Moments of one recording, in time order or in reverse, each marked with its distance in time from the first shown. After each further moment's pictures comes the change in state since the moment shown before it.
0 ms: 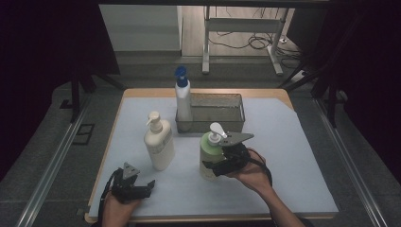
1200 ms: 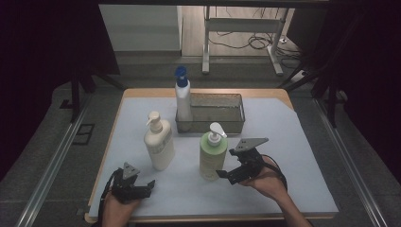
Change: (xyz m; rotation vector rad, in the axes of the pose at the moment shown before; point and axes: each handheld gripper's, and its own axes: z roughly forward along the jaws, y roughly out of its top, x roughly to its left) left arm 0.000 0.000 0.000 0.002 0.000 0.002; right arm -0.015 -0.033 -0.022 0.060 0.079 0.062
